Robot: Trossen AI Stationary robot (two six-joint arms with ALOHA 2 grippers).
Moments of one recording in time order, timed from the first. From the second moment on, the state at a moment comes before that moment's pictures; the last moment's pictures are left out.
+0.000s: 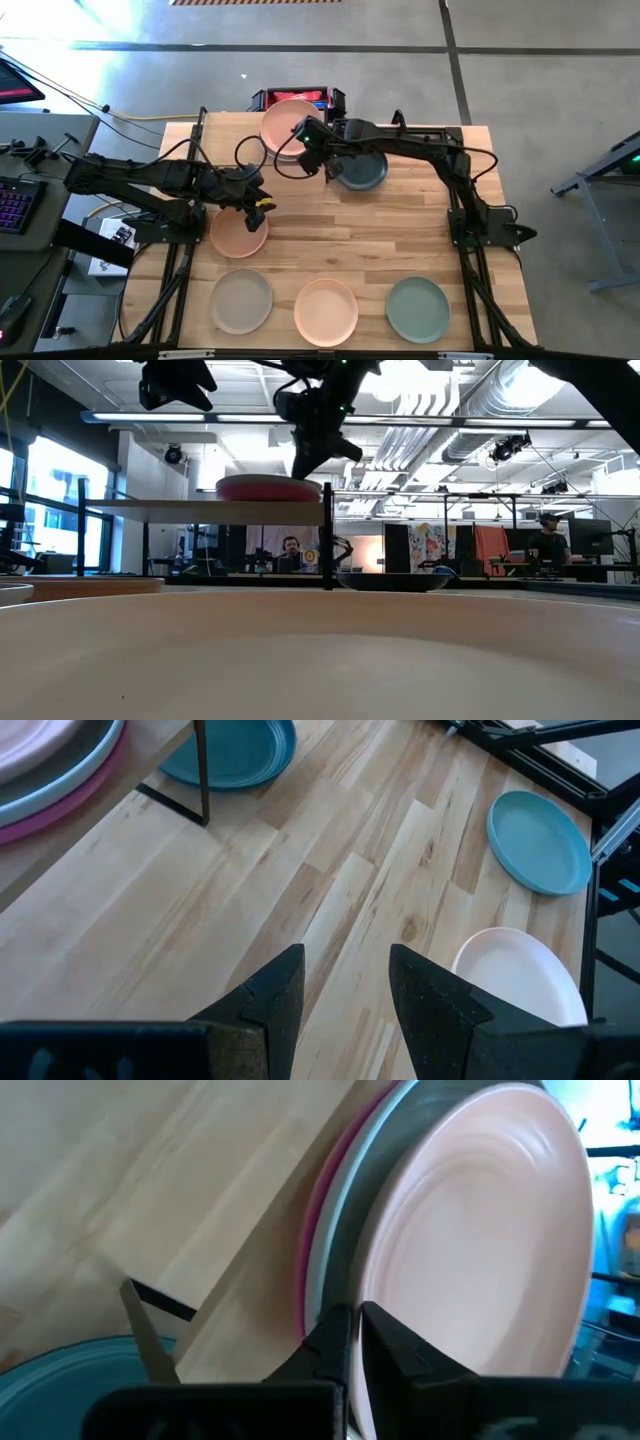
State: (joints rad) left arm -0.12 1.06 1.05 -0.75 -0.22 -0.59; right arm -0.24 2.10 2.08 -0.92 0.26 -1.08
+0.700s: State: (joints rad) left arm -0.12 1.06 1.05 -0.75 -0.23 -0.59; right arm -0.23 2.10 2.08 -0.95 0.23 -1.00
